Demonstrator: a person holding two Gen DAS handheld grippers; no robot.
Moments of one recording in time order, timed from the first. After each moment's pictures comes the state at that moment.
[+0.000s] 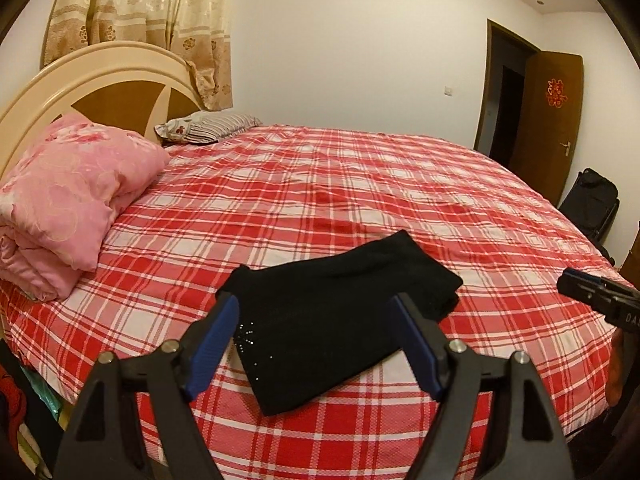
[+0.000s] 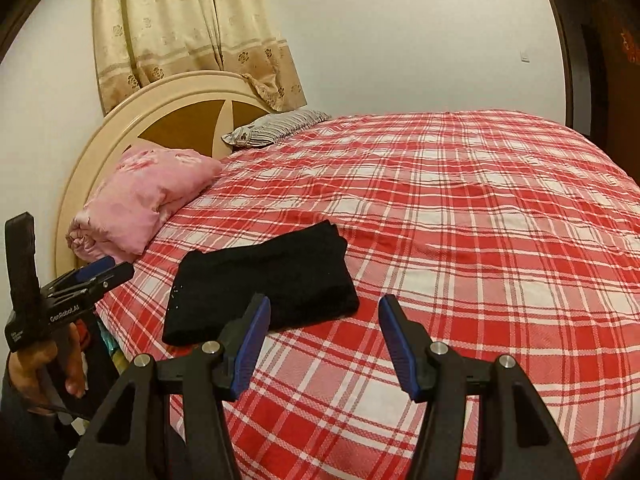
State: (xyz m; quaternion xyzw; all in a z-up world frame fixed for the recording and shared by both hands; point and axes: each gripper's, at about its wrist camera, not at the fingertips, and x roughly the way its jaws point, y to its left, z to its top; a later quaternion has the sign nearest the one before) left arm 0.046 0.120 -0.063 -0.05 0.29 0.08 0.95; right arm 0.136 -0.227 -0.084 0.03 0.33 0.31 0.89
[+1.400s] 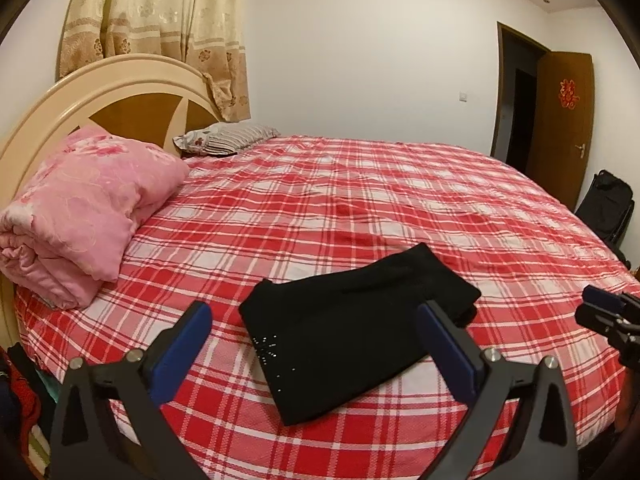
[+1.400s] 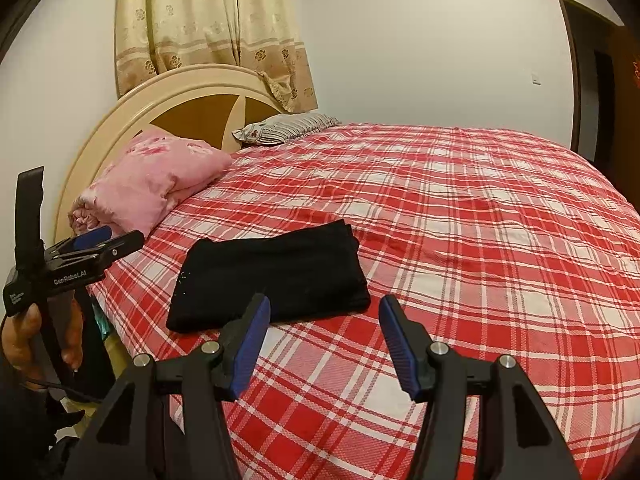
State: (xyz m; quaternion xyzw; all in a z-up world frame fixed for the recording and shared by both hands) left arm 0.046 0.124 -0.055 -0.04 0.27 0.12 0.95; right arm 0.110 -0.215 -0.081 -0.01 0.31 0.31 0.90
